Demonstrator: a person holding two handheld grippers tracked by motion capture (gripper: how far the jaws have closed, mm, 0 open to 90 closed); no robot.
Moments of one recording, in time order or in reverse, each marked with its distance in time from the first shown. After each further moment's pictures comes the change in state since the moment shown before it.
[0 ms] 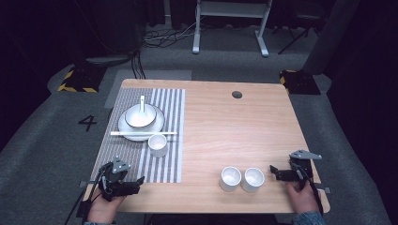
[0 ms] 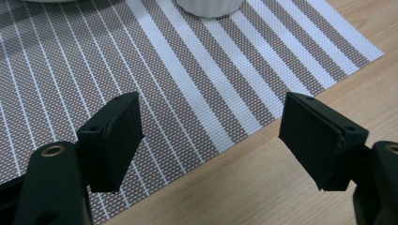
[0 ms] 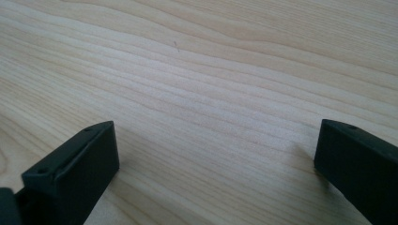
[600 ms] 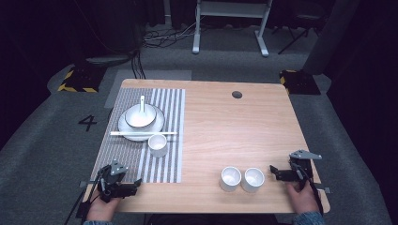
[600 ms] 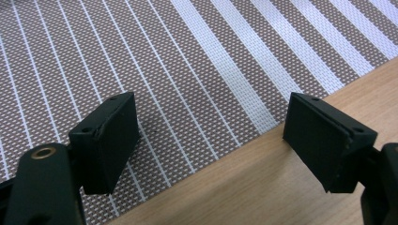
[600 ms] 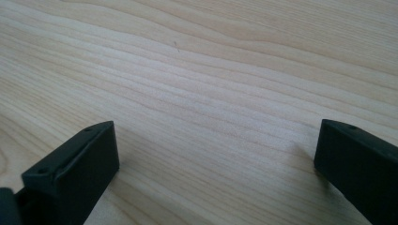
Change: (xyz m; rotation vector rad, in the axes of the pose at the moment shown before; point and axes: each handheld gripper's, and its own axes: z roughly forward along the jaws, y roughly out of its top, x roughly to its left) left arm 0.015 -0.021 0.020 -0.008 0.021 -0.017; right arm 0.000 0.000 0.000 0.000 0.000 0.000
